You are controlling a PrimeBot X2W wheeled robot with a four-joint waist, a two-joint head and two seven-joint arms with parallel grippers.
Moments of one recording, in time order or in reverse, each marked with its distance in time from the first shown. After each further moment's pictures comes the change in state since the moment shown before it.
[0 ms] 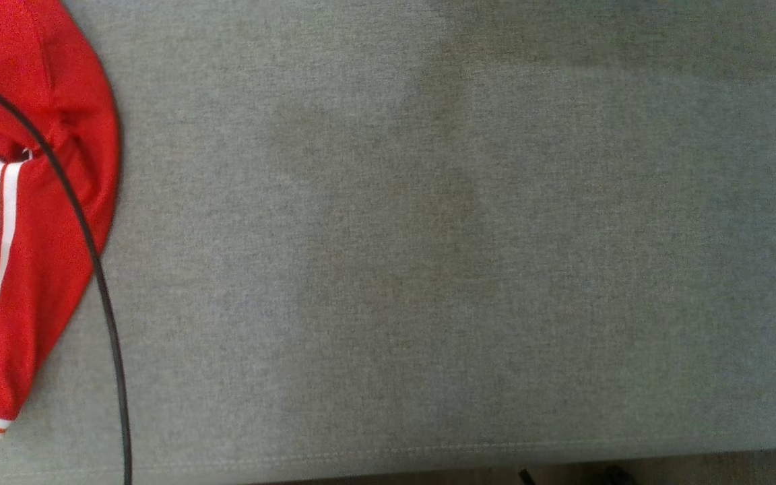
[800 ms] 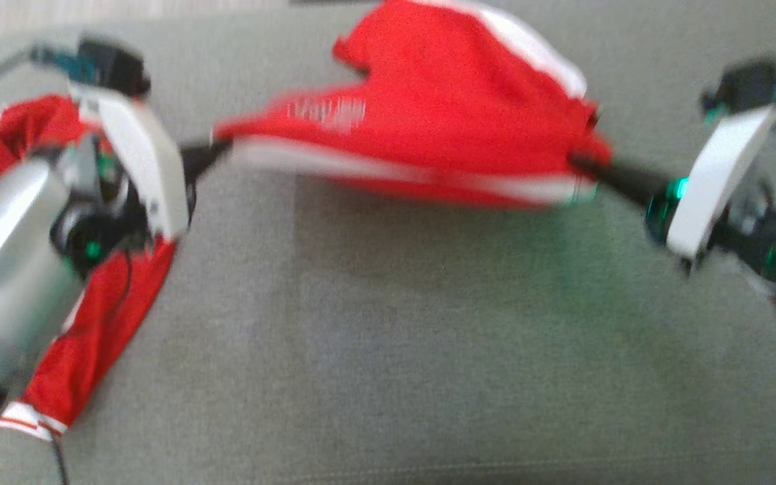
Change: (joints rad) left arm 0.760 0.352 -0.411 -0.336 -0.453 -0.001 0.264; right arm 0.728 -0.196 0.326 -0.304 0.230 0.000 0.056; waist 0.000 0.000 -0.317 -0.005
